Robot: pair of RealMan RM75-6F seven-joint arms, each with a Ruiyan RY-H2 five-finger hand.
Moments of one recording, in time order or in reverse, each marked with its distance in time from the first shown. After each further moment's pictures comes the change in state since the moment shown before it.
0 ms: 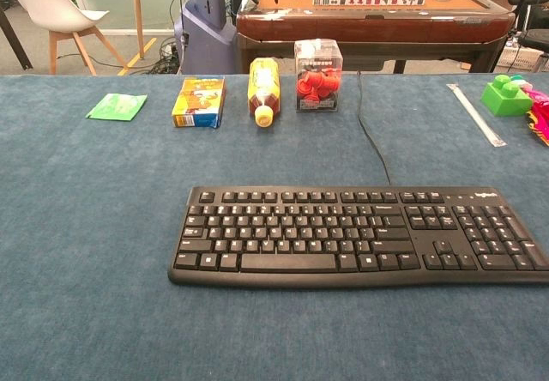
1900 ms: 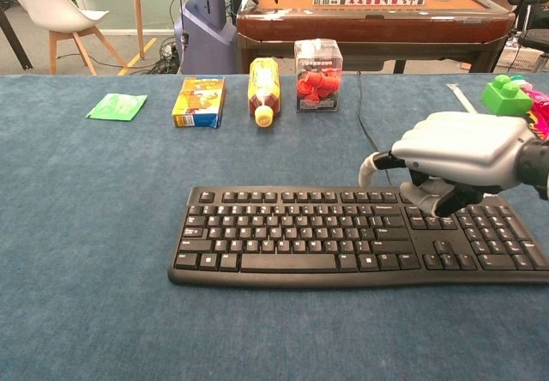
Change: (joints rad) left arm -0.011 -0.009 -0.027 0.028 -0.107 -0.077 0.037; right arm 0.516 -0.208 0.033 -0.136 0.151 -0.574 -0.598
